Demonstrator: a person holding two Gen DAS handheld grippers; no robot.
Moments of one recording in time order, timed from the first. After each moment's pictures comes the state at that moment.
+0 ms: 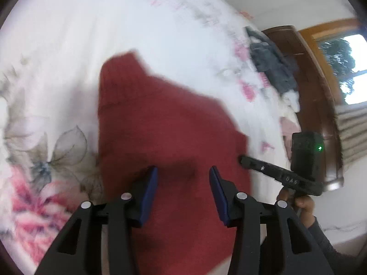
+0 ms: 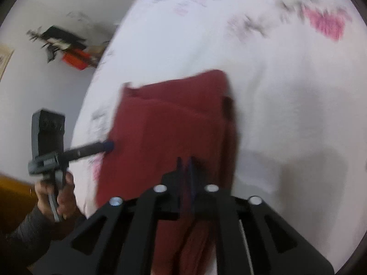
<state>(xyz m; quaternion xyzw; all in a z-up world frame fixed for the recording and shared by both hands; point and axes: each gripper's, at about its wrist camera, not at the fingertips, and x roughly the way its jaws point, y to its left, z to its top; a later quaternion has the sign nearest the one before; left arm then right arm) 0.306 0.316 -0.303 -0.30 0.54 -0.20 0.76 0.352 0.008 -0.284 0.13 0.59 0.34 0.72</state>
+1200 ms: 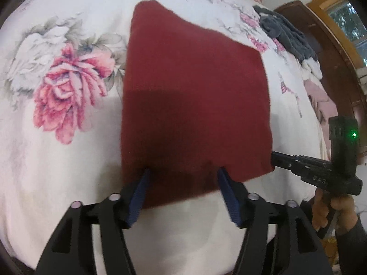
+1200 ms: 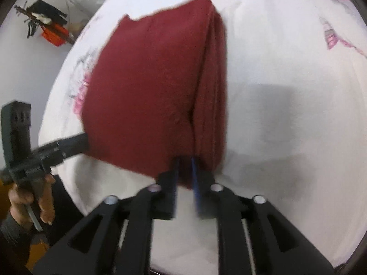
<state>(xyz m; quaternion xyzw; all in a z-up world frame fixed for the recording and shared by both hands) 0.160 0.255 -0.305 -0.21 0.58 -0.10 0.78 0.212 0.037 -0.293 0.04 0.63 0.25 0.73</state>
